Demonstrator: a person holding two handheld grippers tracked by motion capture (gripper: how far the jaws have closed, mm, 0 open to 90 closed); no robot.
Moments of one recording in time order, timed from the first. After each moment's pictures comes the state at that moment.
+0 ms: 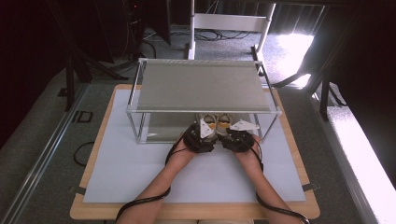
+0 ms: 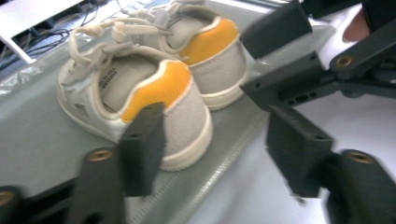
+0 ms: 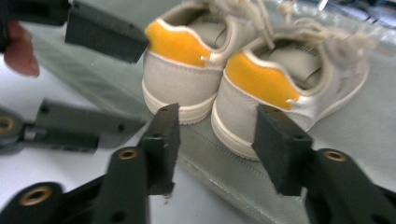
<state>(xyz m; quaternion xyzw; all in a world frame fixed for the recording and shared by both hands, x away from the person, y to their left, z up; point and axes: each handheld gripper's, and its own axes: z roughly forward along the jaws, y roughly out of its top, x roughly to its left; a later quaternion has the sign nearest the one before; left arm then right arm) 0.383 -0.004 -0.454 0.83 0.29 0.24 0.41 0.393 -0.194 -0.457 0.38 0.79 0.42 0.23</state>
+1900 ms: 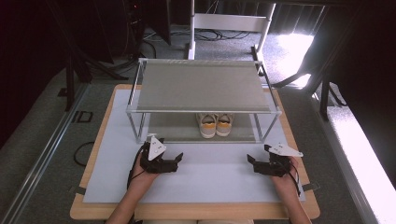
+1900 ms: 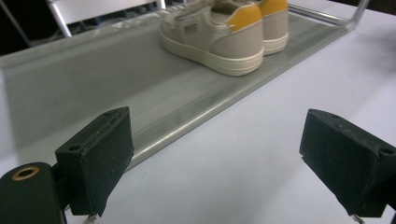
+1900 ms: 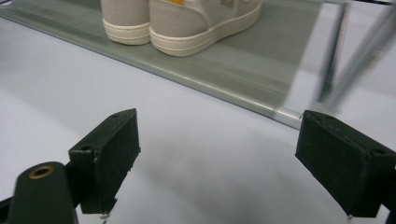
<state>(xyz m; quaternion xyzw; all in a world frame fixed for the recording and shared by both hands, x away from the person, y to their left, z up) 0.308 0.122 -0.463 0.76 0.37 0.26 0.46 0.319 -0.302 -0.472 0.43 0.75 0.44 0.25</state>
